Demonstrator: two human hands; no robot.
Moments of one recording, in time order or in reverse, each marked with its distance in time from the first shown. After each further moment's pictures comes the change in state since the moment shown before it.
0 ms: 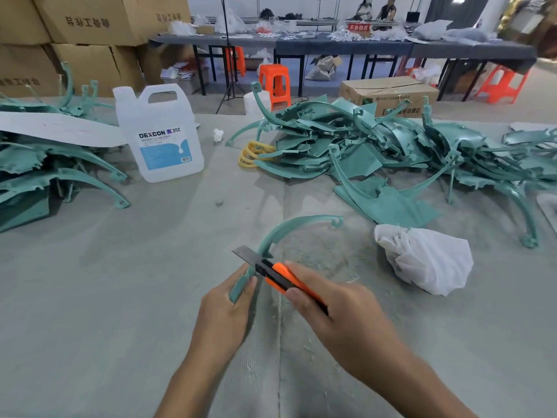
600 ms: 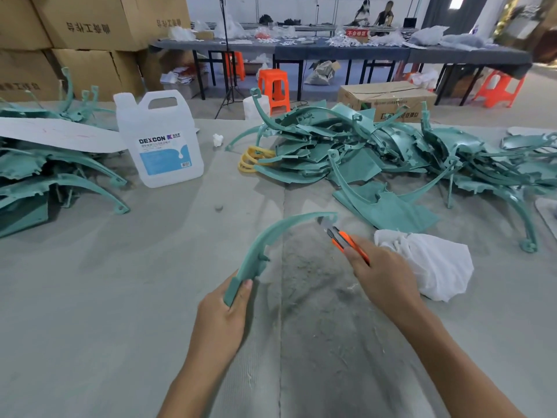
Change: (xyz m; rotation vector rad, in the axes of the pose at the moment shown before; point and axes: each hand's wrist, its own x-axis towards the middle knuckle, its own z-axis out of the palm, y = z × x) left_hand 0.002 -0.001 -0.003 -0.021 0.044 0.013; right_hand 0.049 0.097 -0.010 -0.145 0.165 0.354
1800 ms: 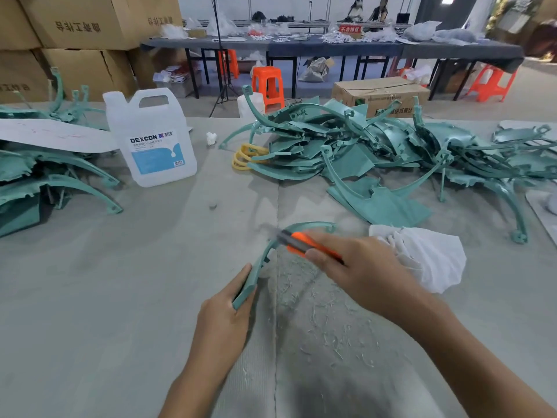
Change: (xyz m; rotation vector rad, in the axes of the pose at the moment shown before) left_hand -0.006 0.000 0.005 0.023 -0.082 -0.056; right_hand -0.021 -0.058 -0.051 -0.017 -0.169 -0.383
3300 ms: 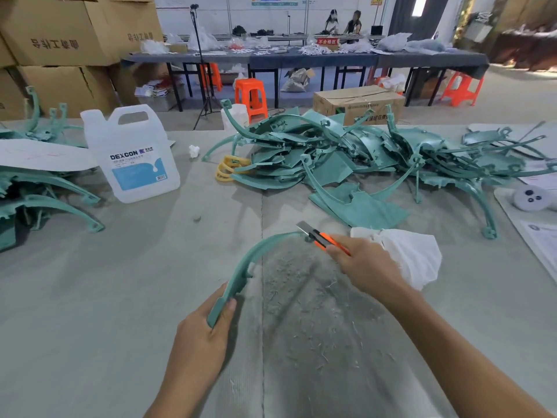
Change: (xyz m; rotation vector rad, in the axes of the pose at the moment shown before) left_hand -0.013 0.012 -0.010 0.080 0.037 0.012; right_hand 0.011 0.081 0.031 0.058 0.063 0.447
